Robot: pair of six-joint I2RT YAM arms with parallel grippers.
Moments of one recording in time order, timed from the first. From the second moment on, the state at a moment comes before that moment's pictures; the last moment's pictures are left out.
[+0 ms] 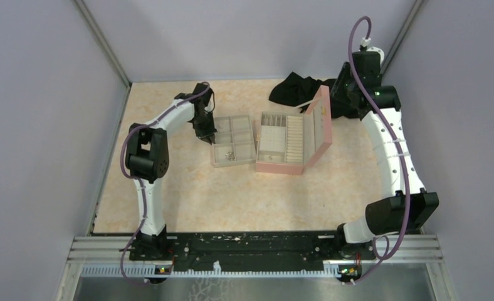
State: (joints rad) left arm -0.32 2.12 1.70 -0.87 0.06 -0.48; right arm 0.12 1.45 1.69 -0.81 0.20 0.39
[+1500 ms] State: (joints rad) left arm -0.34 2.13 1.69 -0.78 0.05 -0.35; right arm 0.12 1.43 1.55 -0.80 0.10 0.42
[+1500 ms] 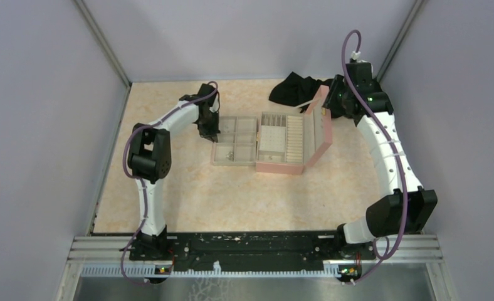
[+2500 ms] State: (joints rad) left arm -0.36 2.13 1.75 -0.83 0.07 -0.29; right arm 0.12 1.43 1.53 -0.79 0.08 0.42
